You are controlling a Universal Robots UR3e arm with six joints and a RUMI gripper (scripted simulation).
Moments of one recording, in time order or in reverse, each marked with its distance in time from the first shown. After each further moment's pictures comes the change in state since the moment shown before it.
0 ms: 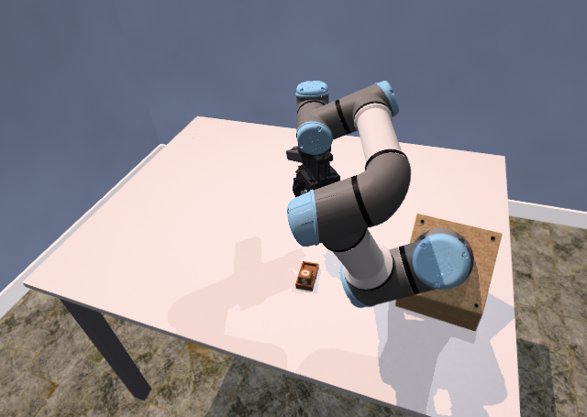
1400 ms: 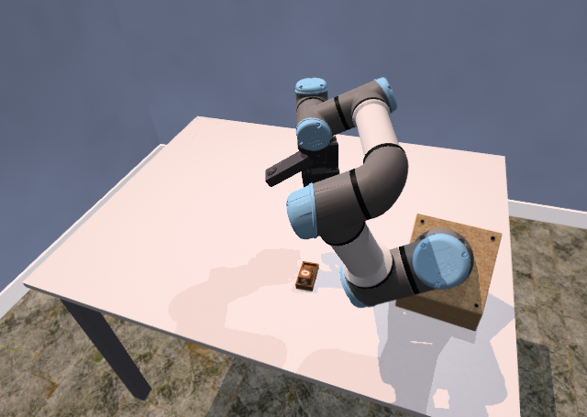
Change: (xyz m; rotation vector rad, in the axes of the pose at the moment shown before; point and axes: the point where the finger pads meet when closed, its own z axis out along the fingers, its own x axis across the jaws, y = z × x) arm -0.010 -0.002 0.000 -0.001 0.006 -1.242
